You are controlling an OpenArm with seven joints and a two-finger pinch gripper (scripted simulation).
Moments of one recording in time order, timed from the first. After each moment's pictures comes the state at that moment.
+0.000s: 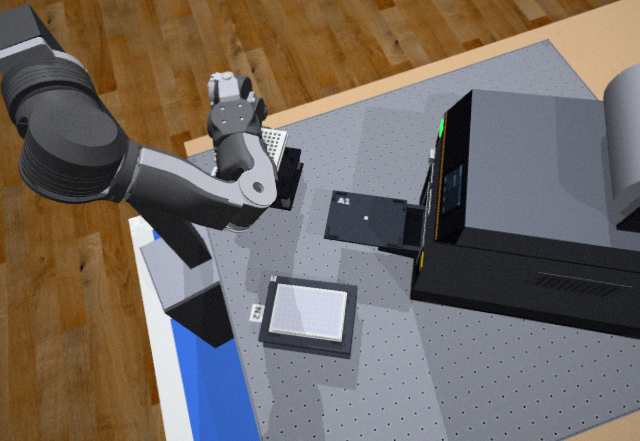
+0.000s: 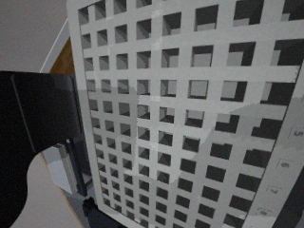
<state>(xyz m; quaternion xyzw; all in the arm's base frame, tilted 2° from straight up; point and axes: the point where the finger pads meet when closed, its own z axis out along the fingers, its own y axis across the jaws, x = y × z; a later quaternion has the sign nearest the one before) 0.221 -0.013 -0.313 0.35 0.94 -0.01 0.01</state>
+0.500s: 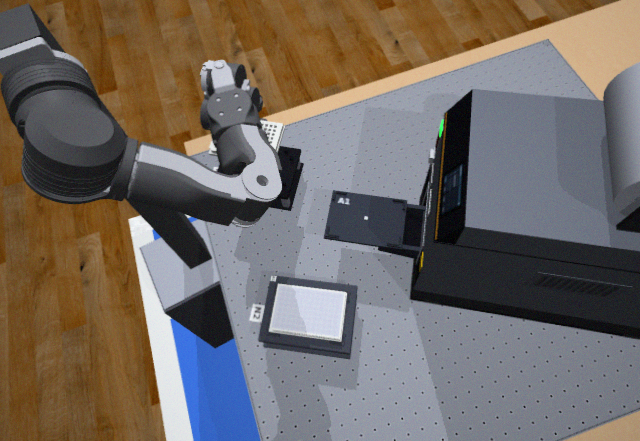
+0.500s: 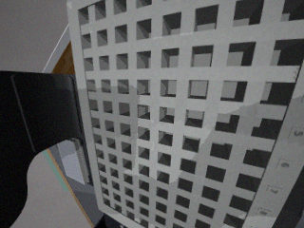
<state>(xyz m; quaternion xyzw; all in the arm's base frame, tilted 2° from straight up) 0.217 -0.013 -0.283 0.35 0.94 -0.01 0.01</state>
